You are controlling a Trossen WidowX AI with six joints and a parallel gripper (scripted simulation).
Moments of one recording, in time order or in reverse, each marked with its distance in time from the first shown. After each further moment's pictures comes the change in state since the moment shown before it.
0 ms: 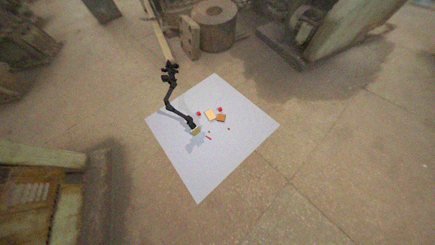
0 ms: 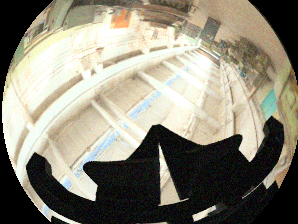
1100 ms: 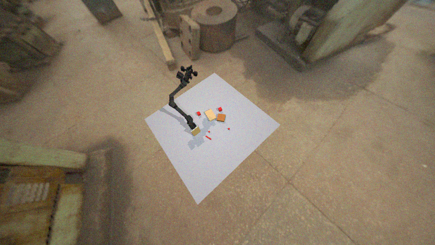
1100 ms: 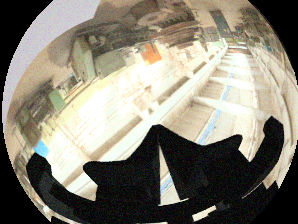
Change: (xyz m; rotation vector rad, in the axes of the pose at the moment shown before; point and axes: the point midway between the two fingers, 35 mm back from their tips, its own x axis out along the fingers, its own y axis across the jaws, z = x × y) arm -0.046 0.155 0.161 0.458 -0.403 0.452
